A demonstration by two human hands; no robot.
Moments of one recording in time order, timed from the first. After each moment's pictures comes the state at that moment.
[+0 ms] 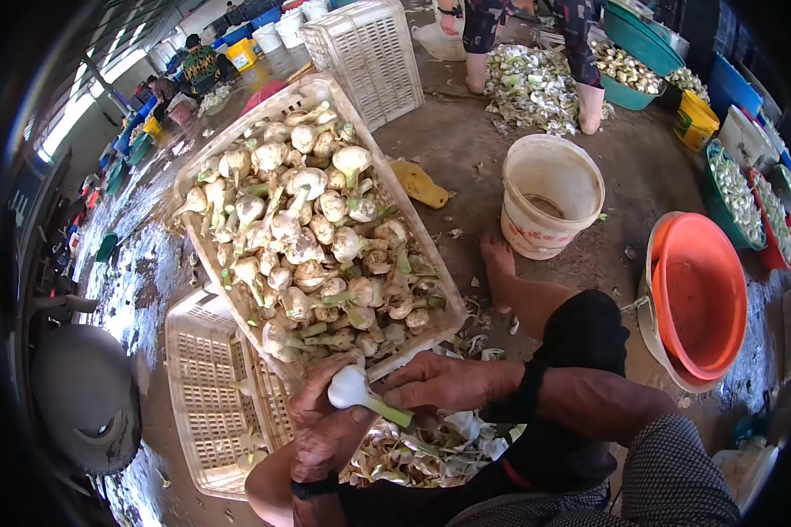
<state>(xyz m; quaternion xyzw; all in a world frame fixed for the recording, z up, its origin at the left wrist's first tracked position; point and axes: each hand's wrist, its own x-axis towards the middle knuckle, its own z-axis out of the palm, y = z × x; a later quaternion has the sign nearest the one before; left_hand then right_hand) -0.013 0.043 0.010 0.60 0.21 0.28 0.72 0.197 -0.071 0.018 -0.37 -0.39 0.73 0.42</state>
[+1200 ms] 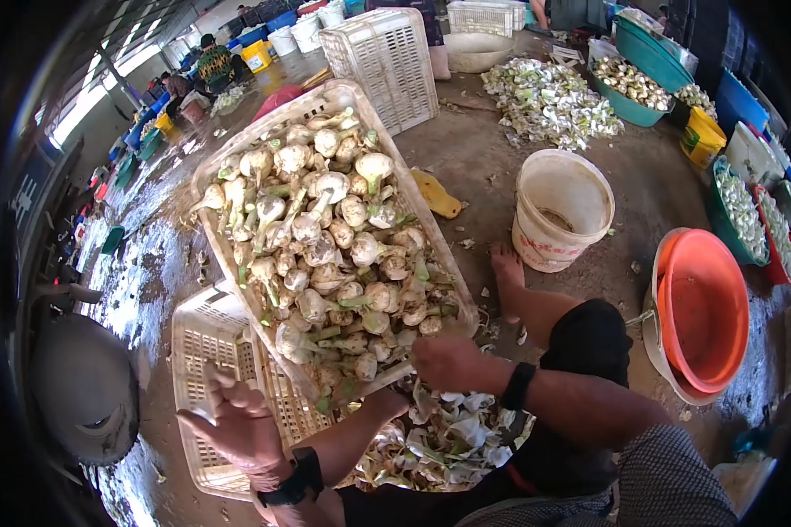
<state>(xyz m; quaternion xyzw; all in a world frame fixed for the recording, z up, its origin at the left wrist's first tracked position) -0.073 0.105 0.049 0.26 -0.01 0.54 0.80 0.197 -0.046 -0.052 -0.70 -0.62 0.20 0.31</state>
